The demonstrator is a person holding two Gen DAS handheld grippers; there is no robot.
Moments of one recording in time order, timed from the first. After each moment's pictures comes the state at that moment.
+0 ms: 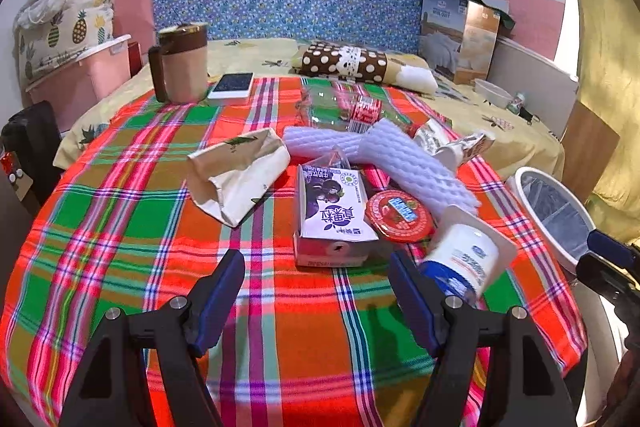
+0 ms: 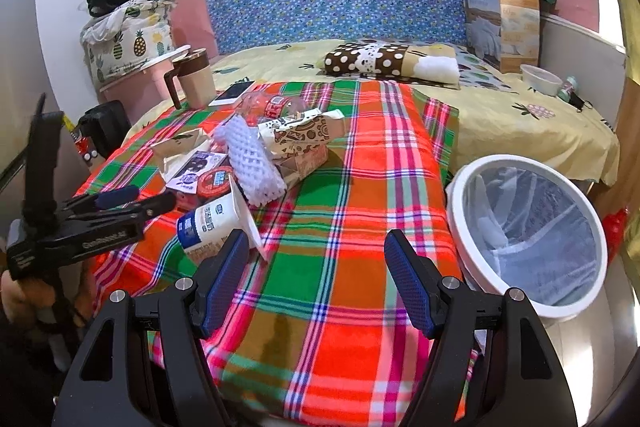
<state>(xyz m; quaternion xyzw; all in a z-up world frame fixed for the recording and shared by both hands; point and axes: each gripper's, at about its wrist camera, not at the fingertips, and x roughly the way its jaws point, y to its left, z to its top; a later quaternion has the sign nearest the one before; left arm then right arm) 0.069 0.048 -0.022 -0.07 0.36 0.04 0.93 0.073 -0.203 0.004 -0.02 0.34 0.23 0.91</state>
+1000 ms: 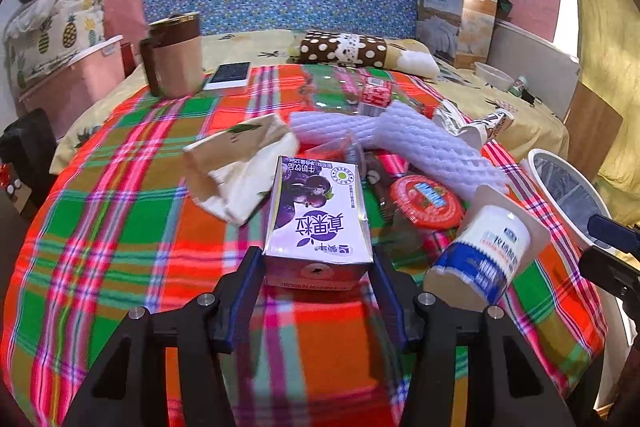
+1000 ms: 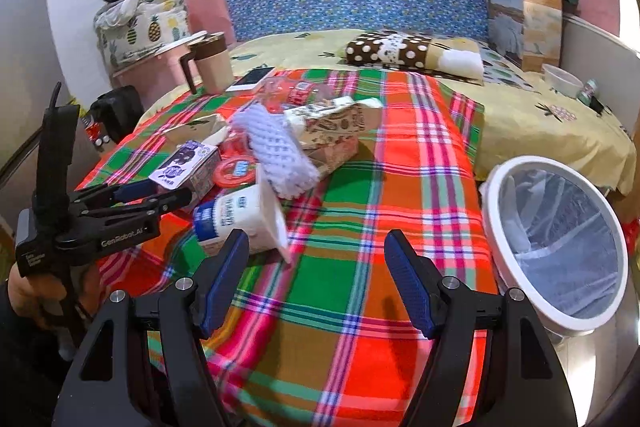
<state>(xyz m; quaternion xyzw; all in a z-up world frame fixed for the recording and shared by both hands) 0.073 0.061 -0.036 -0.05 0.37 0.04 0.93 0.076 -0.180 0.000 -0.04 0.35 0.26 0.90</state>
